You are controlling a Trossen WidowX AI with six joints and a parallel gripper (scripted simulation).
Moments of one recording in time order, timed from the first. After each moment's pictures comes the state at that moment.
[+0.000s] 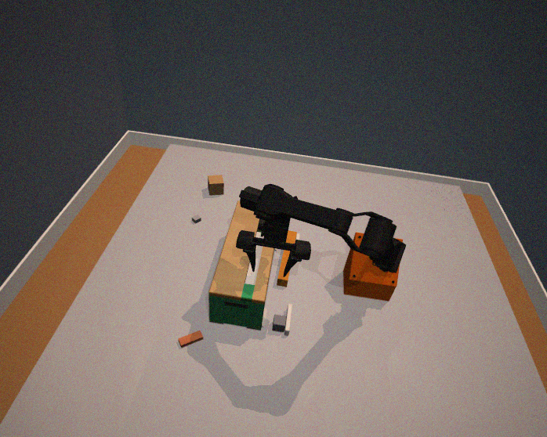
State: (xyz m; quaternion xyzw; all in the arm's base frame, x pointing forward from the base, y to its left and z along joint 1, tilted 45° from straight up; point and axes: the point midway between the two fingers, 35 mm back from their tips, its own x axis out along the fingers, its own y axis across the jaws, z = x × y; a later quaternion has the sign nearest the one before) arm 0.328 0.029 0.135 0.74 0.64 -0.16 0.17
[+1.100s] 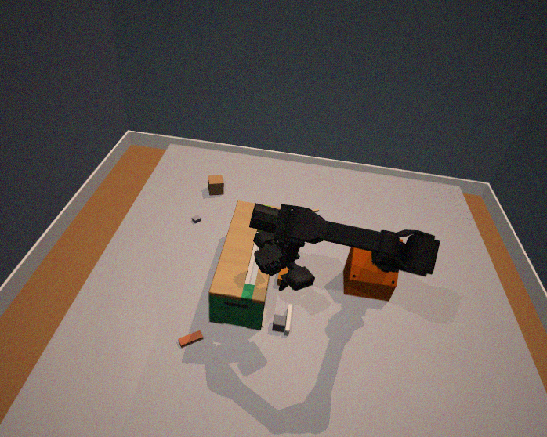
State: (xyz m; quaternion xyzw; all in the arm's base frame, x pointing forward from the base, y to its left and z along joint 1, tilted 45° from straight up) arm 0.309 0.054 0.163 0.09 0.44 0.42 0.79
